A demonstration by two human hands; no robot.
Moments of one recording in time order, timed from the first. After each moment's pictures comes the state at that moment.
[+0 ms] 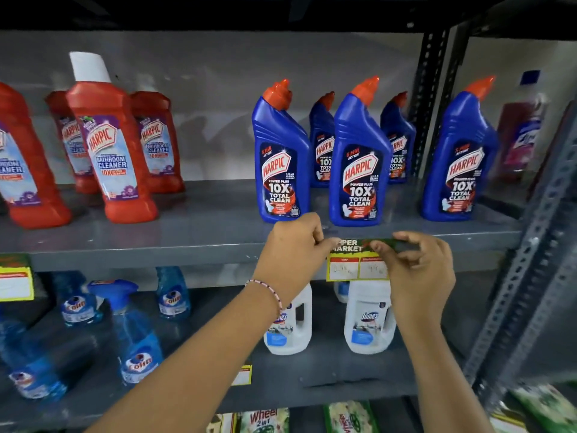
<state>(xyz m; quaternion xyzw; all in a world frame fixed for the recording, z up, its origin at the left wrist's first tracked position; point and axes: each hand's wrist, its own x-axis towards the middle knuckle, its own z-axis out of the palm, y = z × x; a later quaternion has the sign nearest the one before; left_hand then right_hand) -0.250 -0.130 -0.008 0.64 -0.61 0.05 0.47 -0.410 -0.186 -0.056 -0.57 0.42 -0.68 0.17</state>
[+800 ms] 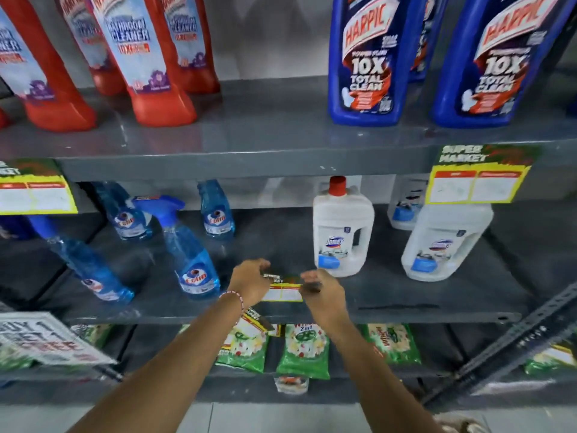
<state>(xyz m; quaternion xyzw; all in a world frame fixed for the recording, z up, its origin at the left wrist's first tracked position) -0.070 -0.089 -0.245 0.84 -0.42 -0.22 0.26 -0.226 -0.142 -0.285 -0.67 0.48 -0.29 0.48</state>
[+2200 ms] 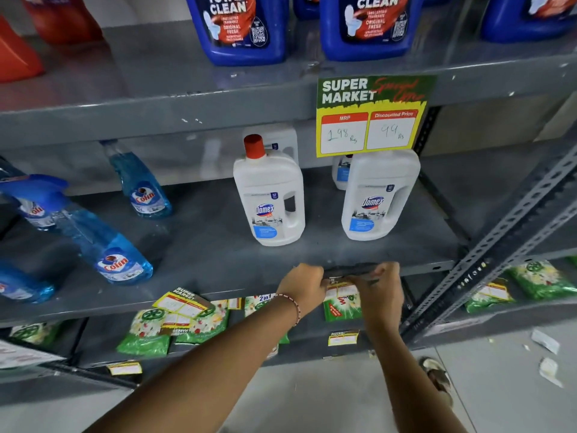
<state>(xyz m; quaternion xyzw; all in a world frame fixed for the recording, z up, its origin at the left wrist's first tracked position) -0.272 -0.155 -0.302 0.74 -0.63 -0.20 0.11 -0.421 -0.189 -0.345 -0.54 0.68 -0.37 0.33</state>
